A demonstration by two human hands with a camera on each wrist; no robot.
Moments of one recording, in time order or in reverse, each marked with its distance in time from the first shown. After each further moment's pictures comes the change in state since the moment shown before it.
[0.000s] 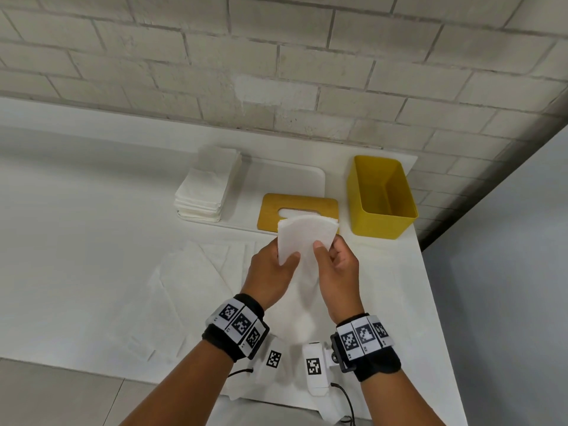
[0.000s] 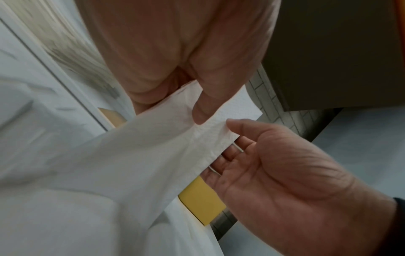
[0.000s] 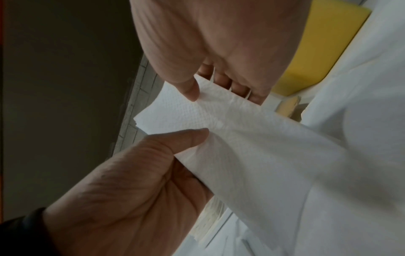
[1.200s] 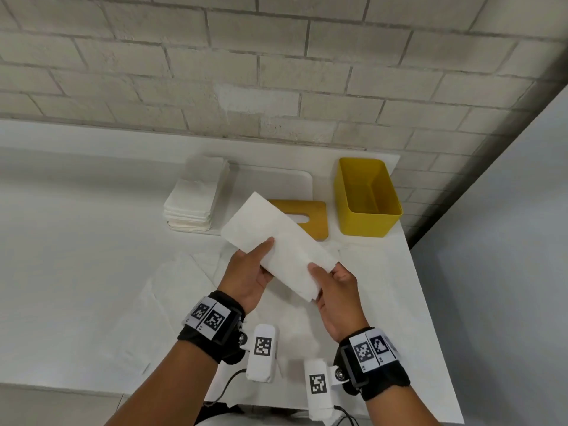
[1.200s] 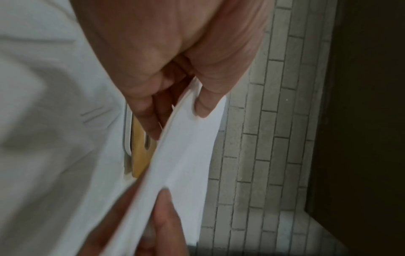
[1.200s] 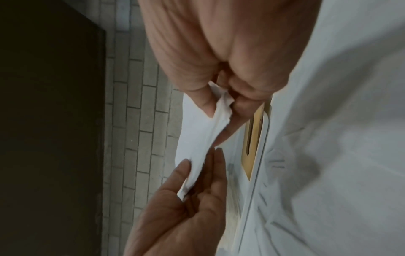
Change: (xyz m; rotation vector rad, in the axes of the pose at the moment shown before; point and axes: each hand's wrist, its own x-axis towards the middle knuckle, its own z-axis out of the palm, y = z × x) left_hand 0.006 0.006 -0.016 -0.923 -0.027 -0.319; right_hand -0.018 0.006 -0.019 0.407 0.004 0.376
